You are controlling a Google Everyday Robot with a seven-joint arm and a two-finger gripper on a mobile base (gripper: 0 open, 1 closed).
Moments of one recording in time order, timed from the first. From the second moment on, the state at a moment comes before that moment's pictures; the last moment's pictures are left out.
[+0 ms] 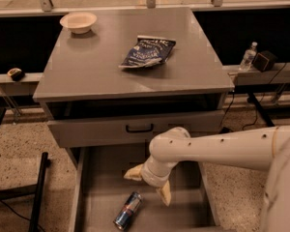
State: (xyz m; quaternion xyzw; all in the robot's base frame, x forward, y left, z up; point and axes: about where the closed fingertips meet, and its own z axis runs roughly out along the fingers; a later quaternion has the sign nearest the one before) arm 0.464 -0.014 0.474 -0.96 0.24 0.07 0.13
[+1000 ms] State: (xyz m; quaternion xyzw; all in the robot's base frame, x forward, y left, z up) arm 0.449 0.048 0.390 -0.97 0.19 0.09 0.14
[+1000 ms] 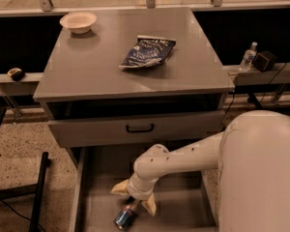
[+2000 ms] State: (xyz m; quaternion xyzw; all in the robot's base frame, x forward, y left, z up) arm 0.431 0.077 0.365 -0.96 0.21 0.11 0.16
